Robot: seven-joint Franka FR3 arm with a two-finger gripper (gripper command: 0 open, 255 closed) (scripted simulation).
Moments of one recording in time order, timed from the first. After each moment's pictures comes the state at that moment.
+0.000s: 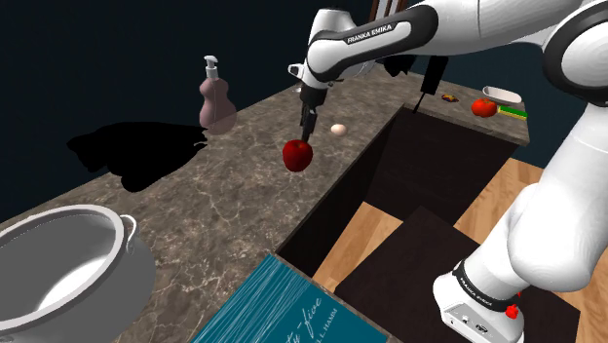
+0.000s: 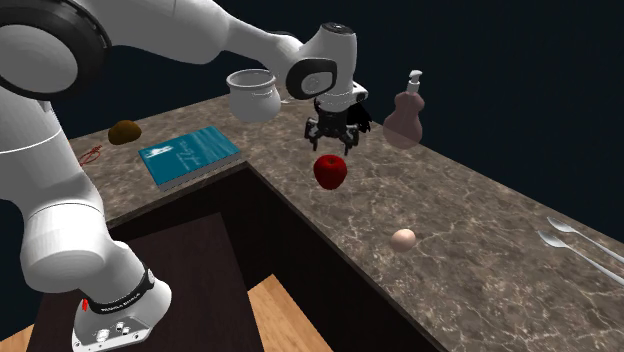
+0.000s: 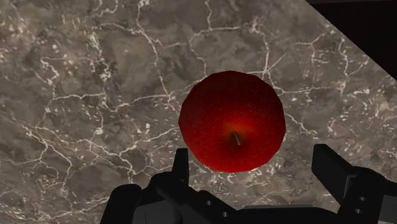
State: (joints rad) arm 0.17 0.14 -0.06 -1.92 0.14 2.14 -0.85
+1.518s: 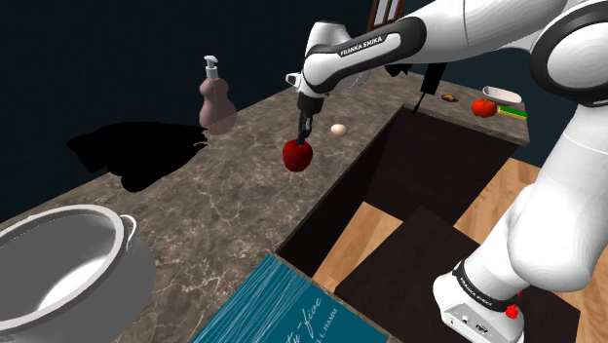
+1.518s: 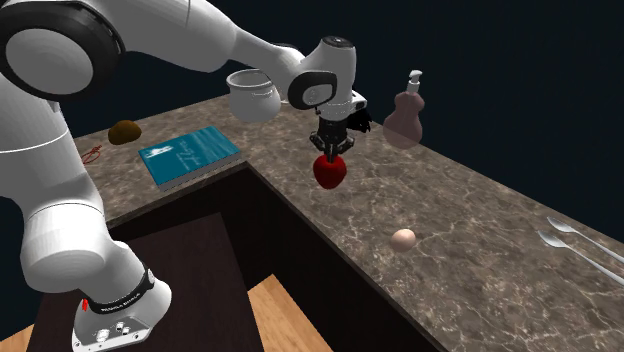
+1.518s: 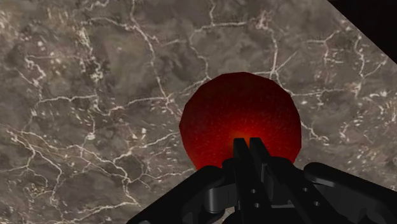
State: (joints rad) arm 0.17 0.18 -0.05 -1.94 0.15 2.20 -0.86
